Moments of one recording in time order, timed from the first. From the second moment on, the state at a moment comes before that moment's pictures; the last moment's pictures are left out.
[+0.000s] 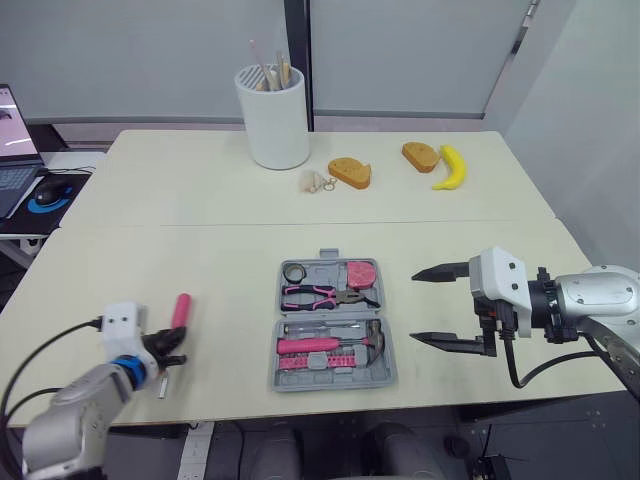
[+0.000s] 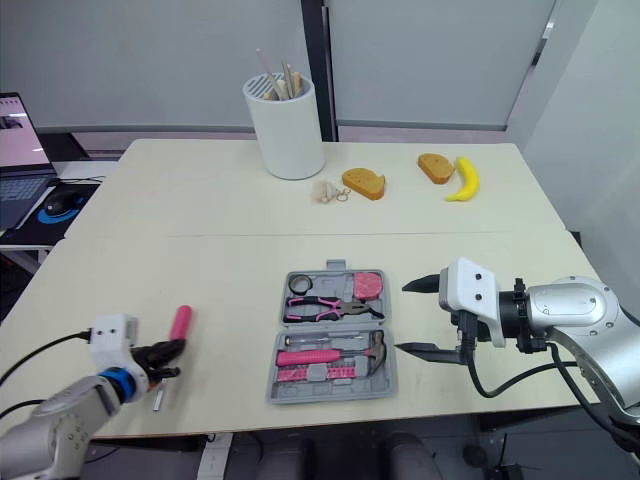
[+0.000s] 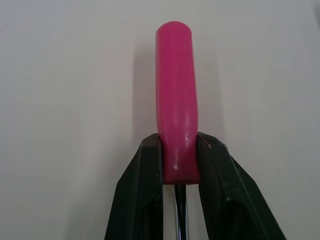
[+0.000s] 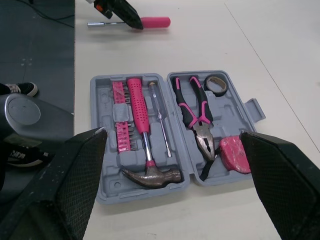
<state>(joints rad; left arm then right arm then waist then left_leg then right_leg) 0.15 0.42 0.38 -0.31 -0.47 0.86 -0.32 -0.25 -0.96 0.02 -0.60 0.52 0.57 1.05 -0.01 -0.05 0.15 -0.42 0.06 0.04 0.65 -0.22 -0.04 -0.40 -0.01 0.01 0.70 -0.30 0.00</state>
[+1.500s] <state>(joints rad) 0.11 0.85 0.26 -0.36 -0.37 0.39 -0.86 -0.27 -0.95 0.04 -0.61 0.49 0.59 1.04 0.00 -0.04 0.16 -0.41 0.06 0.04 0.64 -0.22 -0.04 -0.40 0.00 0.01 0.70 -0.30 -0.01</state>
